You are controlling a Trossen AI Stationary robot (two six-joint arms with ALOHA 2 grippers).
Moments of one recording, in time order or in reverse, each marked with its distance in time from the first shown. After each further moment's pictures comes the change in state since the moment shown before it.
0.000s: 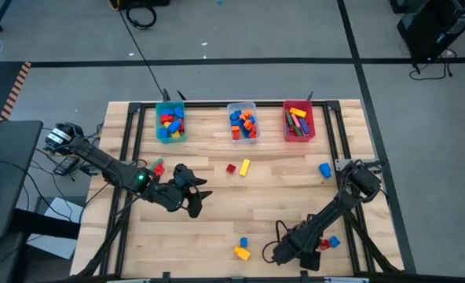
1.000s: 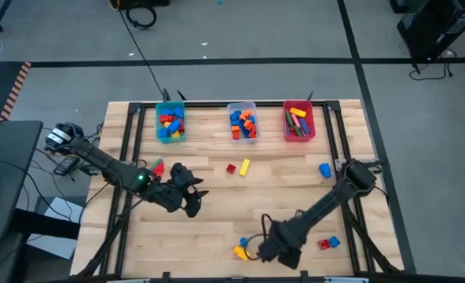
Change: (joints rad) left arm 0.000 -0.001 0.000 -0.111 0.000 0.014; right arm -0.099 -0.002 0.298 -0.166 0.201 0.175
